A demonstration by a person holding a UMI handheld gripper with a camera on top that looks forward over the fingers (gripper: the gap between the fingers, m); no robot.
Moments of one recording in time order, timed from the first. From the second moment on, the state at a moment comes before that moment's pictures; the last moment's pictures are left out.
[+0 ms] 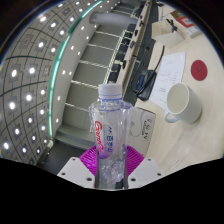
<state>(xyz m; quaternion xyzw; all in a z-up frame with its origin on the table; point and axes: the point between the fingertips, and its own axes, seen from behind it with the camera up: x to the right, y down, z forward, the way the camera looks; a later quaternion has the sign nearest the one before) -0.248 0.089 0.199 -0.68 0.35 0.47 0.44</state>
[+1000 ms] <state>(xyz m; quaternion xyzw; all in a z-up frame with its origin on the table) -0.168 0.125 0.269 -0.65 0.32 0.52 0.46</state>
